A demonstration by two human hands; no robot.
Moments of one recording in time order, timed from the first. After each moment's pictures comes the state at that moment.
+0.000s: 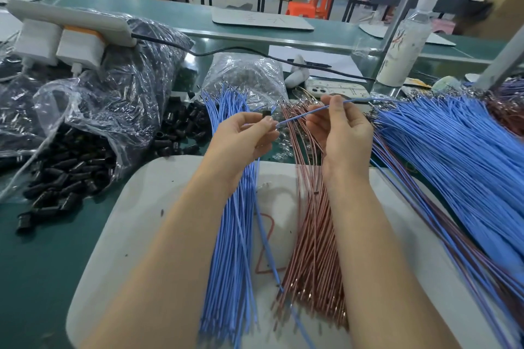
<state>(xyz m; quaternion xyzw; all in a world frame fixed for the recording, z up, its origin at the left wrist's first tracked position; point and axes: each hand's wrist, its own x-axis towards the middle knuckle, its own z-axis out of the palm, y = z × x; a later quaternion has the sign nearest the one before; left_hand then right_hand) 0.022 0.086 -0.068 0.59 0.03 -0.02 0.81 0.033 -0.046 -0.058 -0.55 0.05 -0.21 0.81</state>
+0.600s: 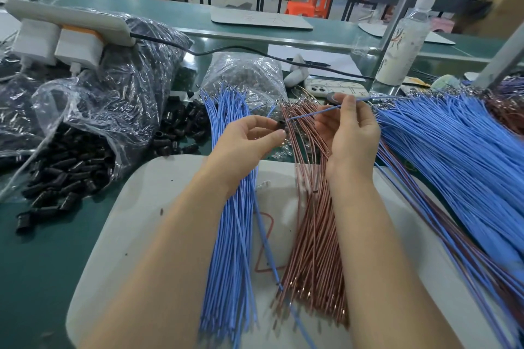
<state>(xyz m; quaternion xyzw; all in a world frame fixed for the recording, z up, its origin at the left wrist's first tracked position) 0.018 0.085 -0.070 0.69 -0.03 -0.03 0.72 0.034 -0.053 -0.059 -0.55 0.07 -0.25 0.80</state>
